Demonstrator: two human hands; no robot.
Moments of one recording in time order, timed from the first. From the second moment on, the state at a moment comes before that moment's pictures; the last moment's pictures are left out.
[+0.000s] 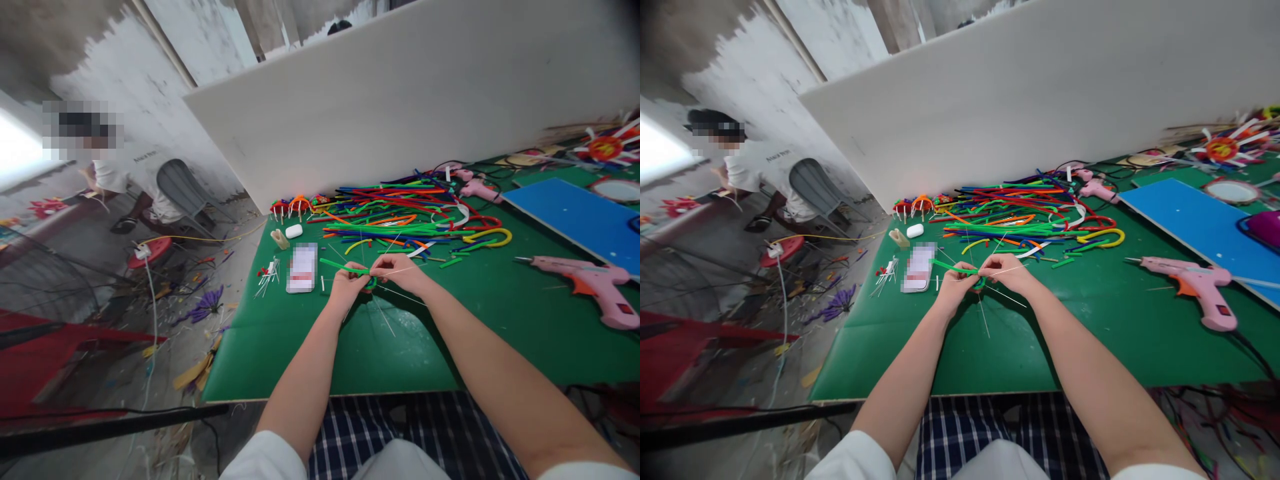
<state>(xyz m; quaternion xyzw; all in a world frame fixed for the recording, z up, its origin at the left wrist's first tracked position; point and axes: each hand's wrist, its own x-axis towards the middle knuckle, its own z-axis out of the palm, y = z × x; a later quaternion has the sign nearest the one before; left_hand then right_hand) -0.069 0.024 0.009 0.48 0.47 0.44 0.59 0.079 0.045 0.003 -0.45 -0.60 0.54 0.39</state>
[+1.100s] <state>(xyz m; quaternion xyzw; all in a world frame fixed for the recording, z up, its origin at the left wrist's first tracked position) -0.074 0.028 -0.002 0.47 0.45 0.45 0.61 0.078 0.043 0.007 -0.47 -0.61 0.51 0.37</state>
